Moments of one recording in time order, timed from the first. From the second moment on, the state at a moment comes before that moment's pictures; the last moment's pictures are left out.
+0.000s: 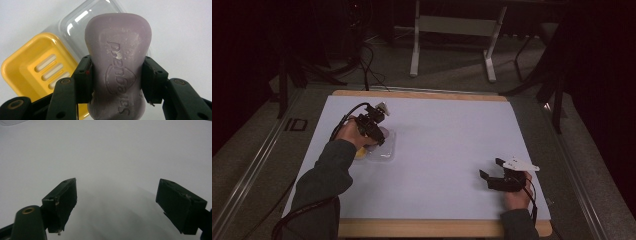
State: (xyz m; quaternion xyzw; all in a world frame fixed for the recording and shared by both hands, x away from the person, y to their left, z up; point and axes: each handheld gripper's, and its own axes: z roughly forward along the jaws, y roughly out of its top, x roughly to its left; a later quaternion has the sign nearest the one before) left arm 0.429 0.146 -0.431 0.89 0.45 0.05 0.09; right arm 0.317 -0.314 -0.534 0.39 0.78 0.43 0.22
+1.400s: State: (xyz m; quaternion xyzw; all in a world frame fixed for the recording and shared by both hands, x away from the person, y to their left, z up) left arm 0.444 0.177 -0.443 0.86 0.51 0.04 0.09; right arm 0.317 -0.314 -0.534 0.39 0.78 0.43 0.22
